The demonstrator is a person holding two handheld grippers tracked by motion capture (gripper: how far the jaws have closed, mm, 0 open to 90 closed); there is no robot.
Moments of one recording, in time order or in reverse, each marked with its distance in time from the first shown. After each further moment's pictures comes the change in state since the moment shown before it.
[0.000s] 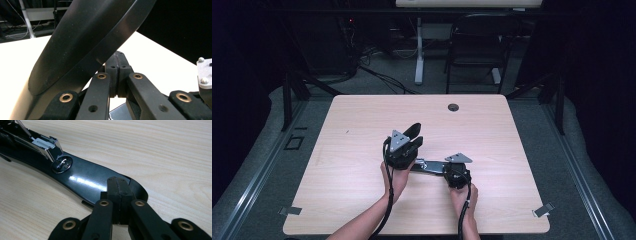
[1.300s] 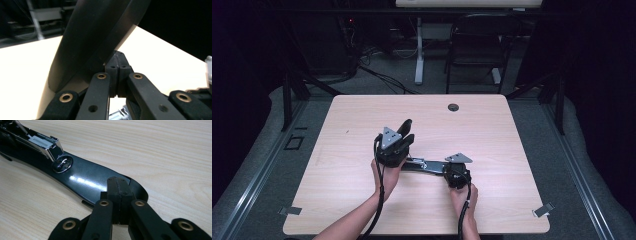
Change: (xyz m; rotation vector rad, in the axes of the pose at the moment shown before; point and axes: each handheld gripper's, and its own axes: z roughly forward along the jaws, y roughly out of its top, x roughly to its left) left arm 0.015 0.009 -0.016 0.035 0.031 0.036; right arm 0.000 0.000 0.000 -0.003 -0.002 0.003
